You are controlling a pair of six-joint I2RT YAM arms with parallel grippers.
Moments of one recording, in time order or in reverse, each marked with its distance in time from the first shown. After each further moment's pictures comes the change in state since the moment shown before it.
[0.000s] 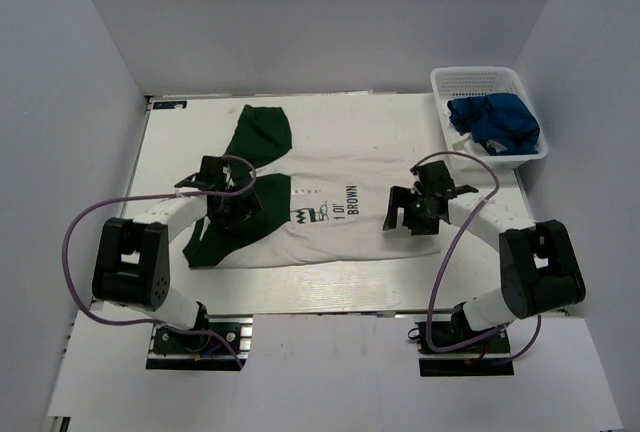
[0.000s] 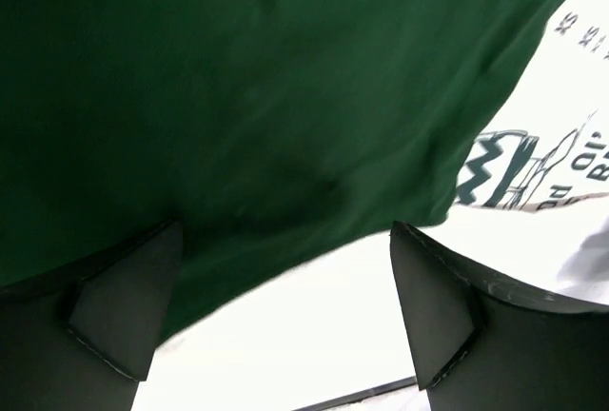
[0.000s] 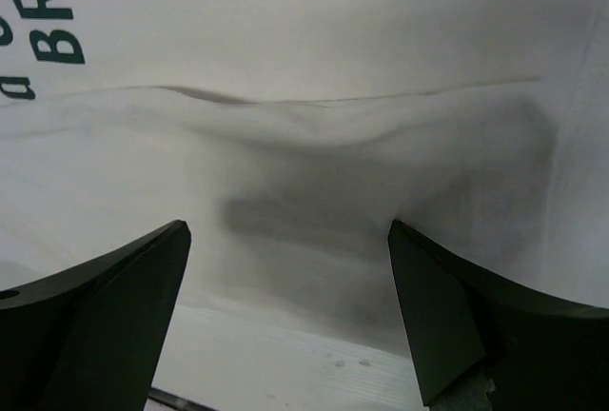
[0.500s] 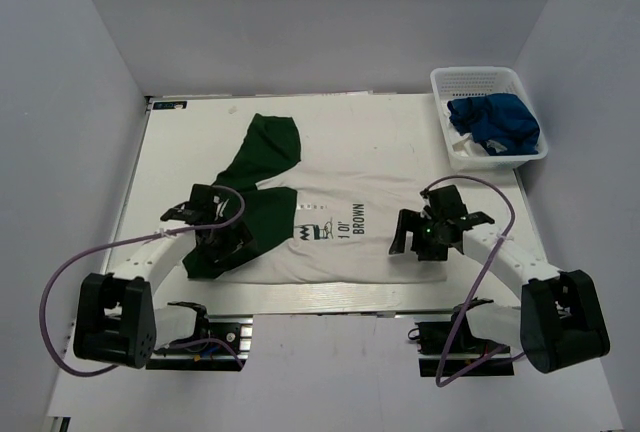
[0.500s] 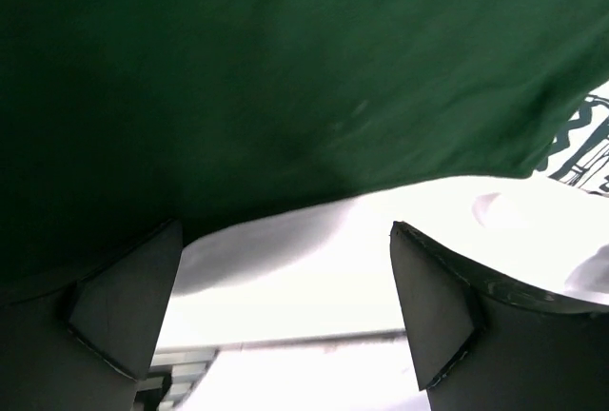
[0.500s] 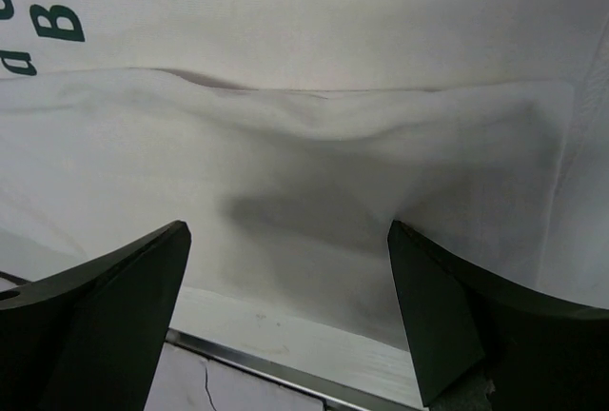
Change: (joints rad) left arm 0.000 -0.318 -0.235 -0.174 -0.036 -0.089; right arm 0.000 -0.286 -0.224 -0.036 -0.033 0.060
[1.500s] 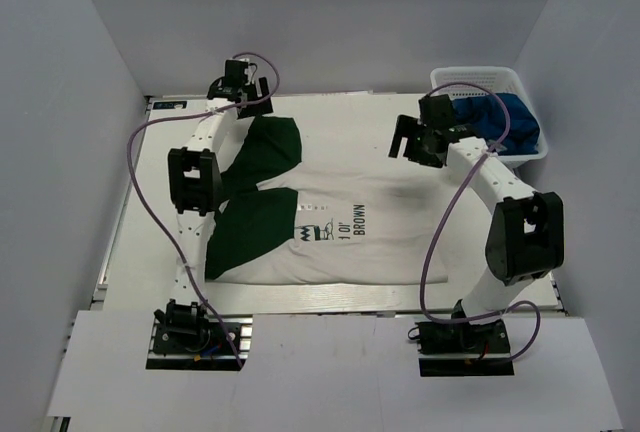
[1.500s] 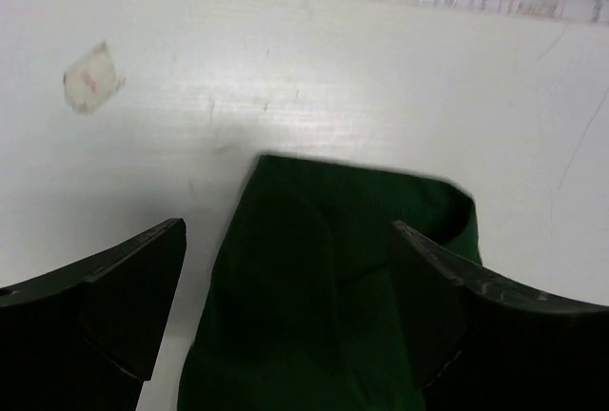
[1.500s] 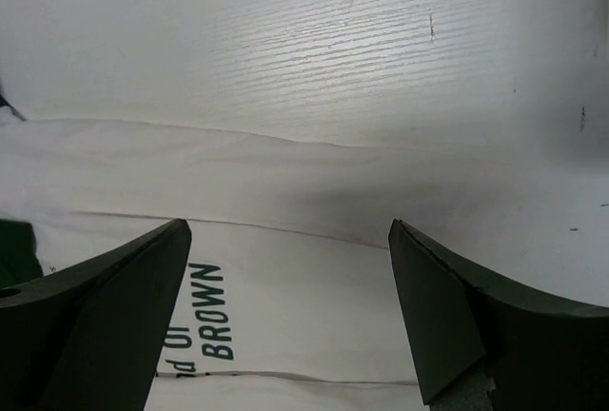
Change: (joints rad) left arm 0.014 1.306 1.752 0.016 -0.209 0.443; right arm -0.042 0.472 0.776 -0.067 0.257 -0.016
